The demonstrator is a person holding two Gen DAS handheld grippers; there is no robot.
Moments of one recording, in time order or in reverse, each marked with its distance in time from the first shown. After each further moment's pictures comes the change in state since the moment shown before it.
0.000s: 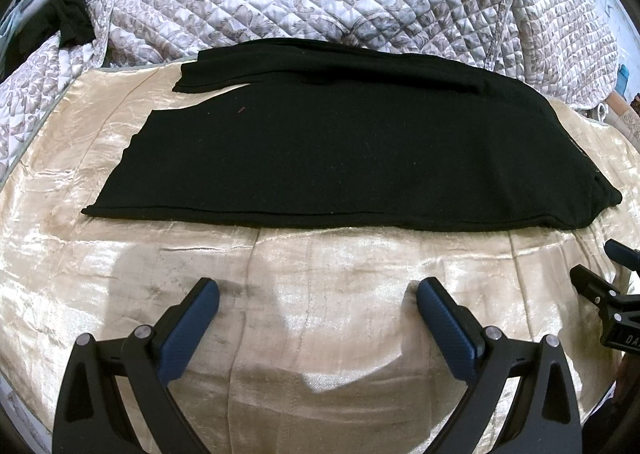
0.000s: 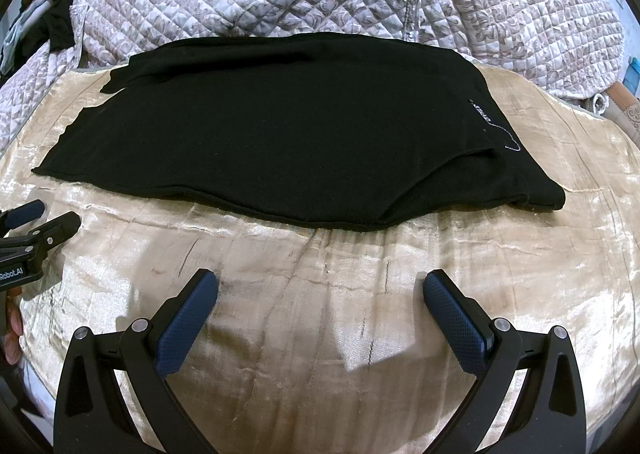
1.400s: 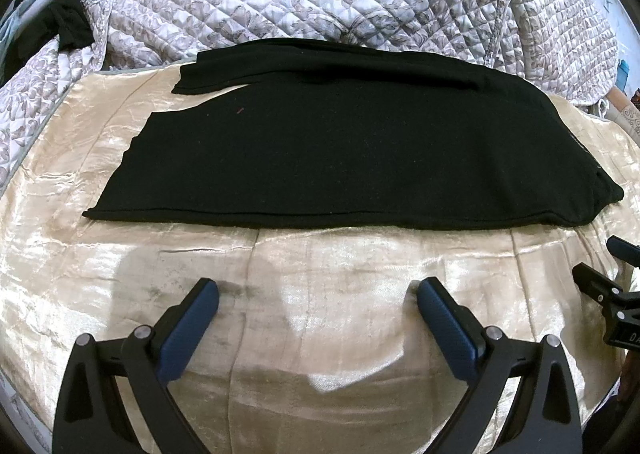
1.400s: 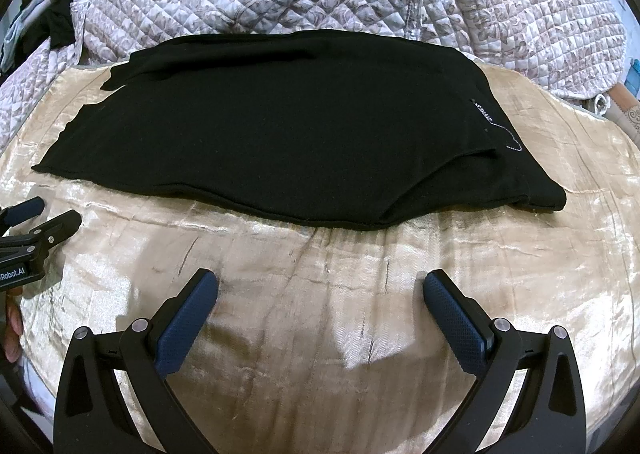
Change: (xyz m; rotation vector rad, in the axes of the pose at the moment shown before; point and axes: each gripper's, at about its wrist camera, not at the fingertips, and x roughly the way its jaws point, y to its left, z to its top) left arm 0.000 -0.002 0.000 0.005 0.001 0.005; right arm 0.001 0.001 0.002 -0.003 0.007 0.005
